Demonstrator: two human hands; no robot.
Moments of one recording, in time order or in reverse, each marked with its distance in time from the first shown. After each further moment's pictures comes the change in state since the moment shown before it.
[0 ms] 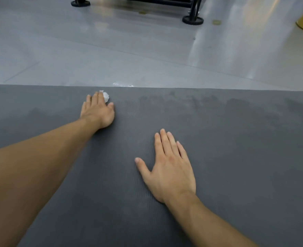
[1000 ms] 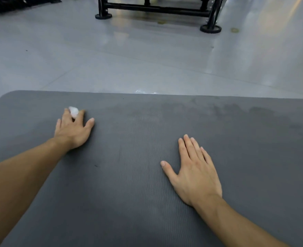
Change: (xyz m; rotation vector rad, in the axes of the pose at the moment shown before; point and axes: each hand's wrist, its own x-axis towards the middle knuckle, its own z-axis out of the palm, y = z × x) left_hand -0.043 -0.142 -0.043 0.104 0.023 -0.184; right_hand -0.001 -0.002 -0.003 -0.047 -0.008 0.009
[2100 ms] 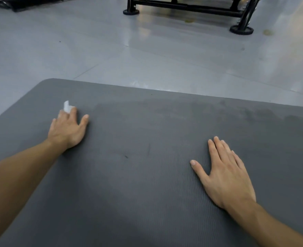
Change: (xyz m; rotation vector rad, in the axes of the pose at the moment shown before) left_hand -0.014 -0.105 -0.010 -0.048 0.115 -0.112; right_hand 0.003 -0.002 0.005 -0.103 0.013 0.007
